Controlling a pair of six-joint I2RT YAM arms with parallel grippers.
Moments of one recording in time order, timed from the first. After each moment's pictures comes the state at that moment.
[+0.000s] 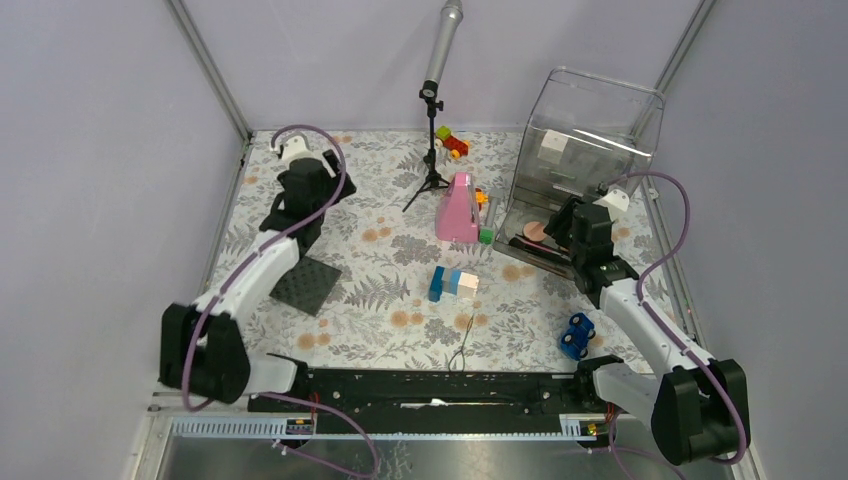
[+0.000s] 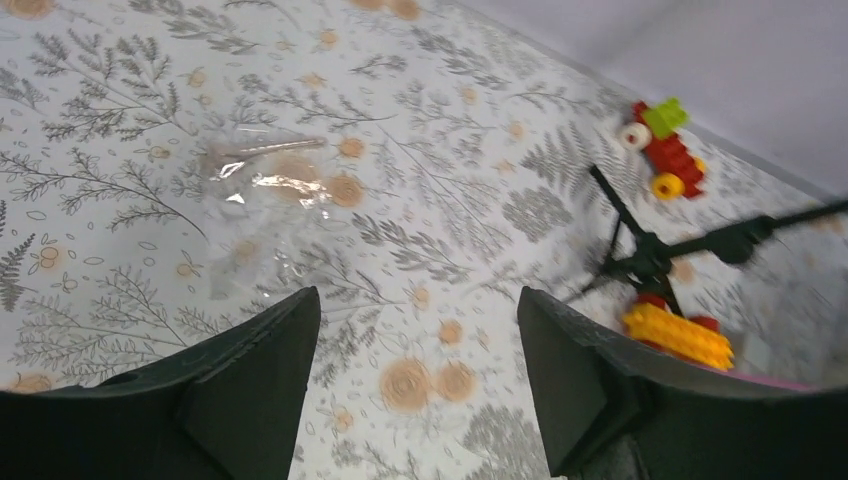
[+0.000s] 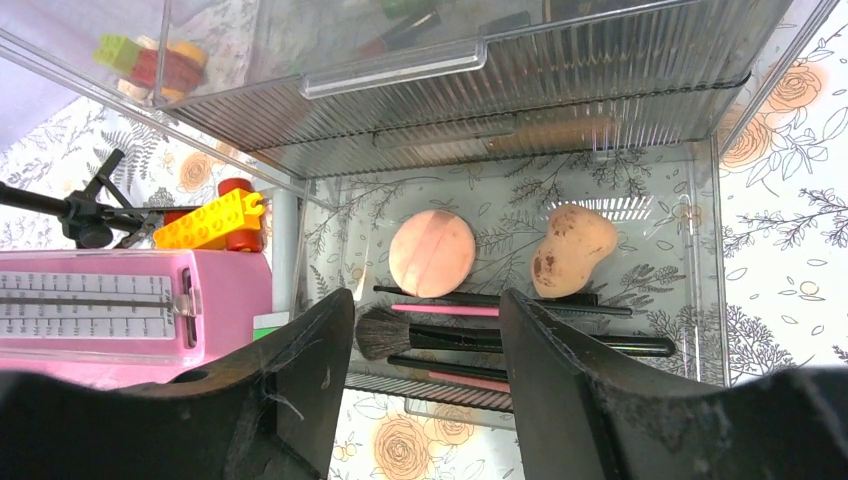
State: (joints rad) left arm -0.28 1.27 0.94 -0.05 -0.31 -0.51; right arm 0.21 1.06 0.61 -0.02 0.34 0.57
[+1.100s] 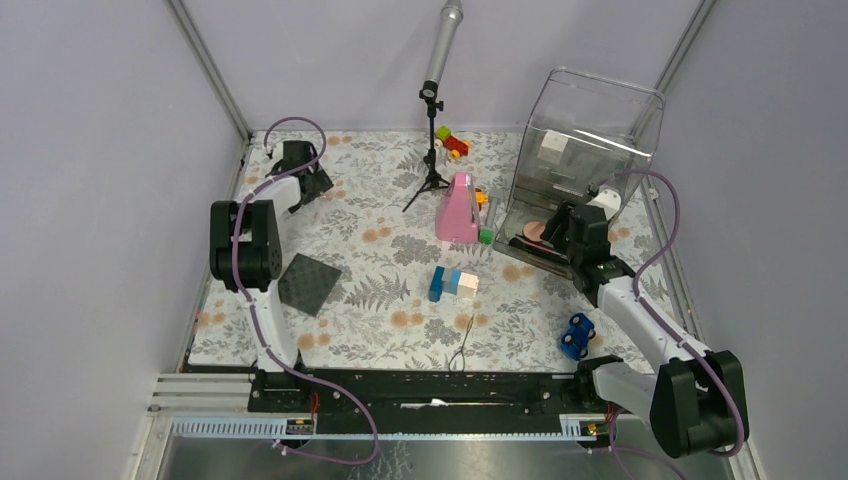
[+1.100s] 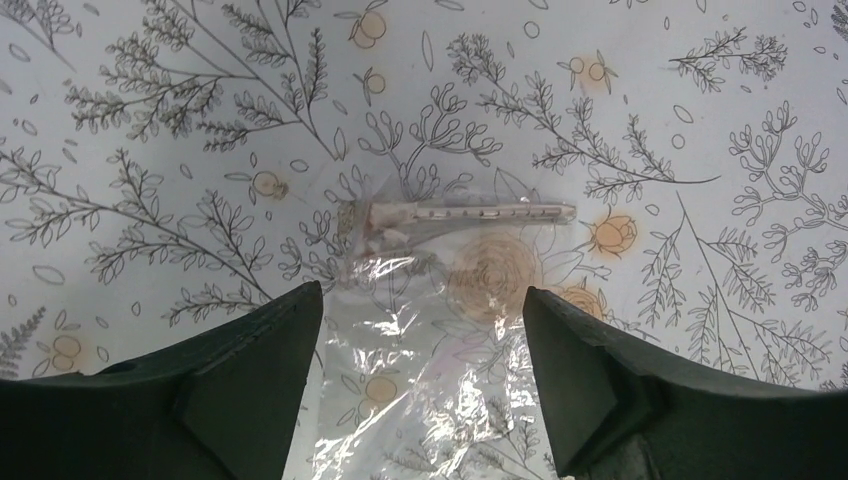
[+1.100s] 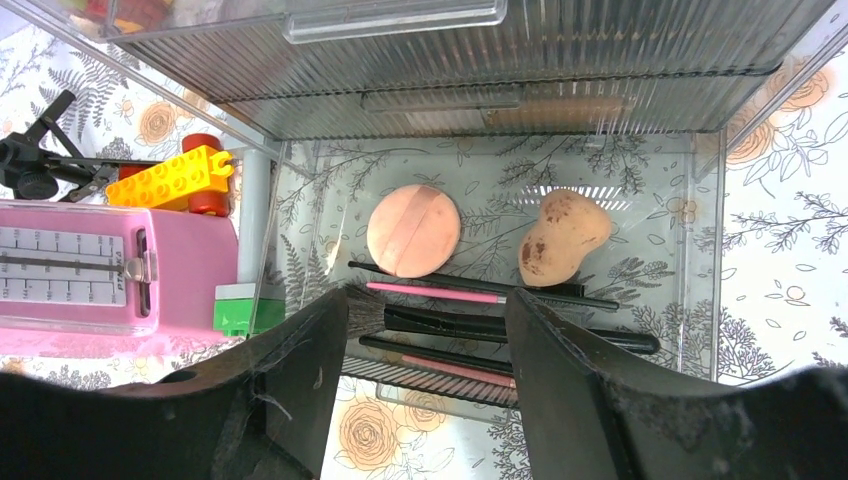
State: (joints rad) left arm 0.02 2.01 1.38 -0.22 -0.25 -0.57; right arm 0.21 1.09 0.59 -0.02 0.31 0.49
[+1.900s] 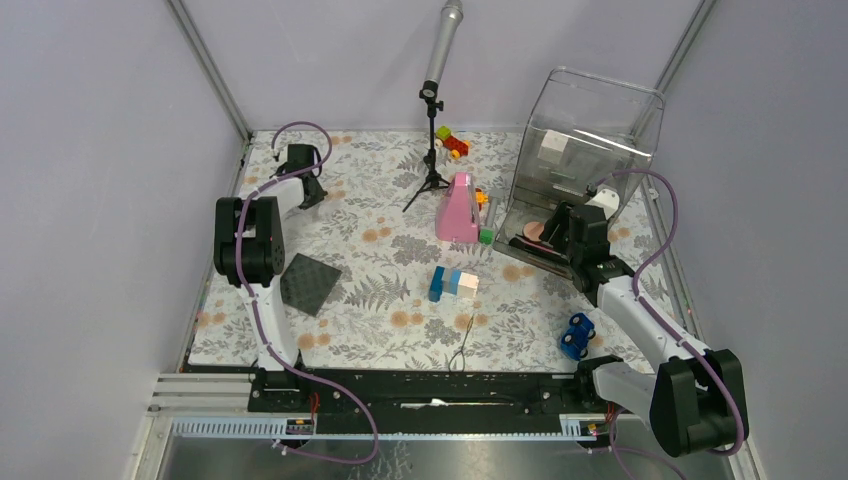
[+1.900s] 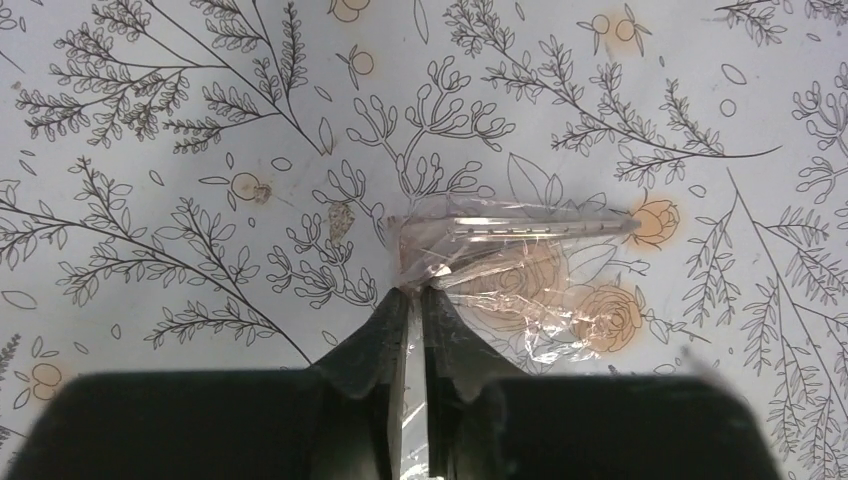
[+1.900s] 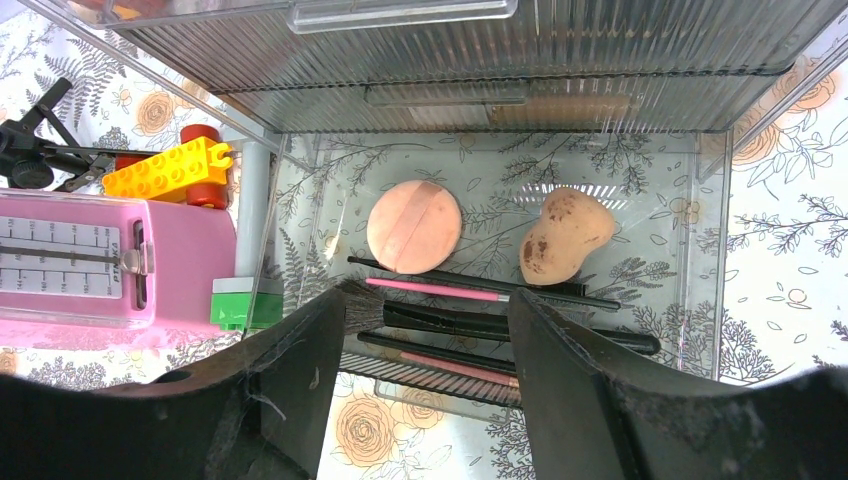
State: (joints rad) left arm 0.02 2.08 1.41 -0.23 -0.24 -0.50; right arm 0.21 1.10 0.59 -0.02 0.29 0.47
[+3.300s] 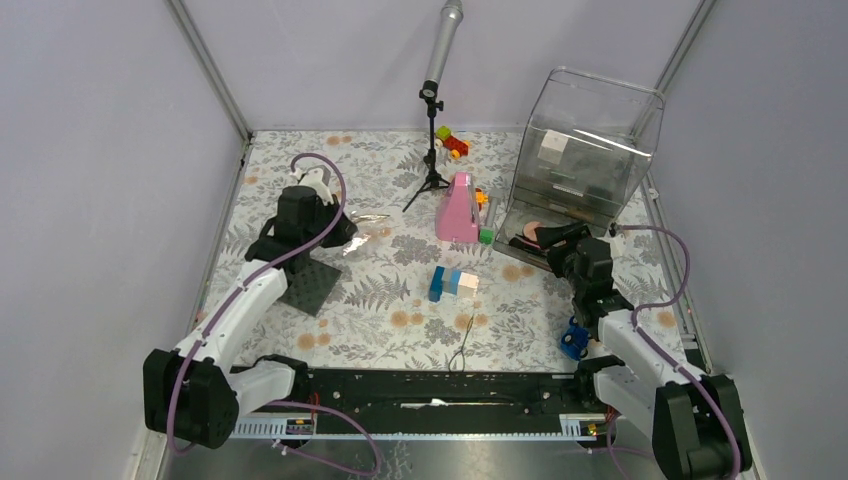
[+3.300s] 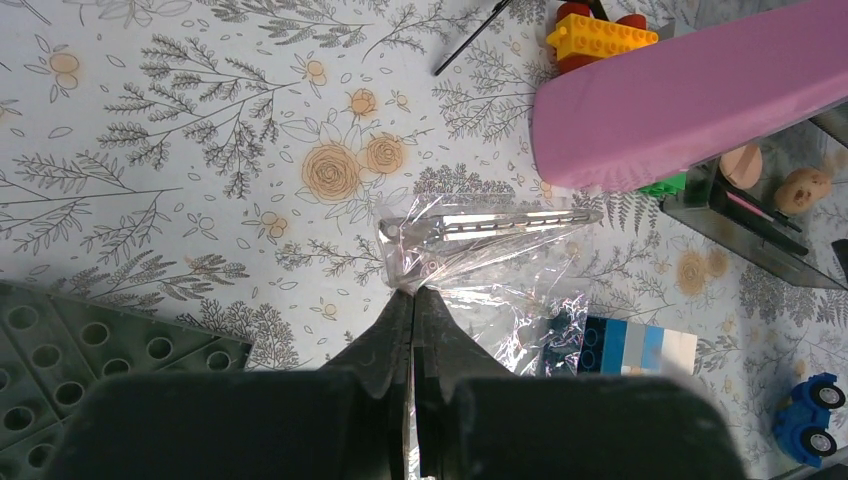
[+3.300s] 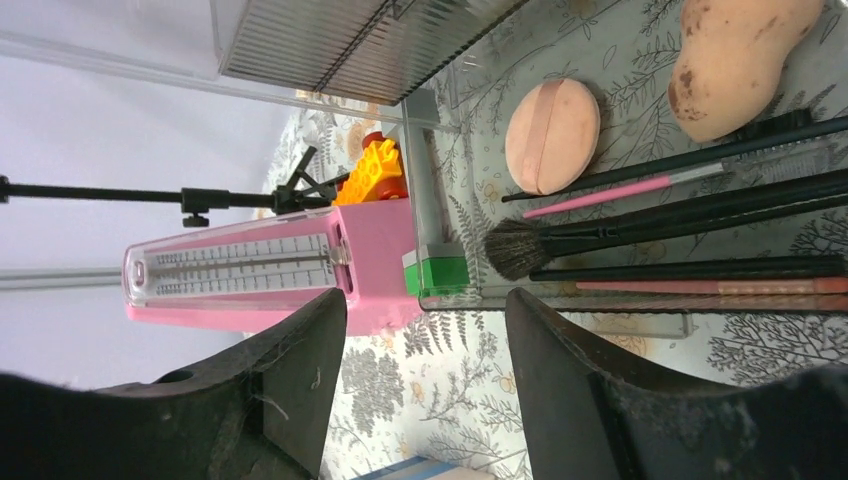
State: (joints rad) left arm -0.25 1.13 0.83 -0.30 0.12 -0.43; right arm 0.19 0.93 0.32 0.23 0.14 1.10
